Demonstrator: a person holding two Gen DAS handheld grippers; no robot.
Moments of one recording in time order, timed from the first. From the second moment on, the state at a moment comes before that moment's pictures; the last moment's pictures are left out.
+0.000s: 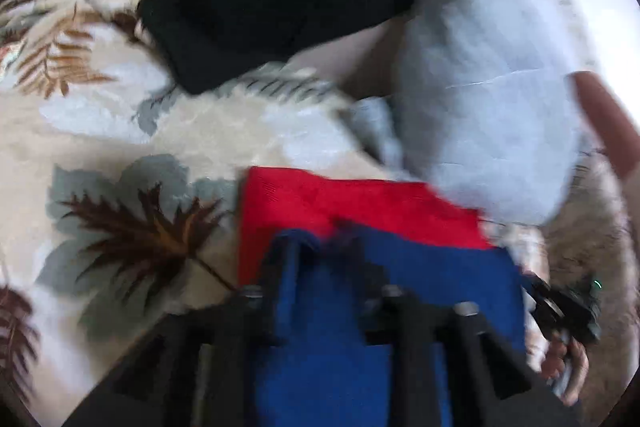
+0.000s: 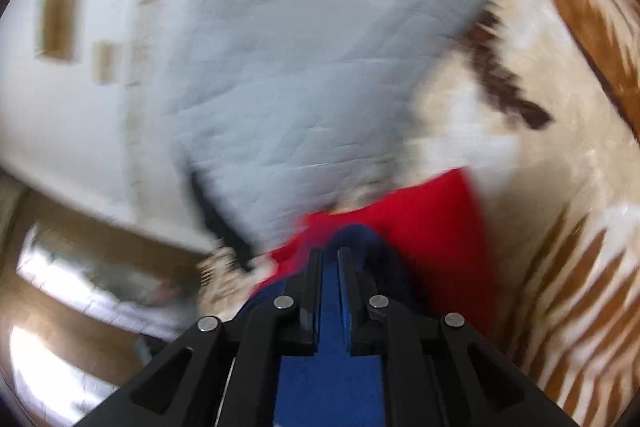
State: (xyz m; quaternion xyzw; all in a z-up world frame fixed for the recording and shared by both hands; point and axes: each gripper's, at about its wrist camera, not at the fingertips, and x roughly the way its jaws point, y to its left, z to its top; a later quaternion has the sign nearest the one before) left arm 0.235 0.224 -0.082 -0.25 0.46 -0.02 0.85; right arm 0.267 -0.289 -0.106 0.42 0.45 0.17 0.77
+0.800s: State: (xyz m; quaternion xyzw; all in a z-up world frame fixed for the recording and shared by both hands) left arm 0.189 0.242 -0.090 -0.24 0.44 -0.01 0.86; right arm 0.246 -0.237 -0.070 0.15 0.47 0.17 0.85
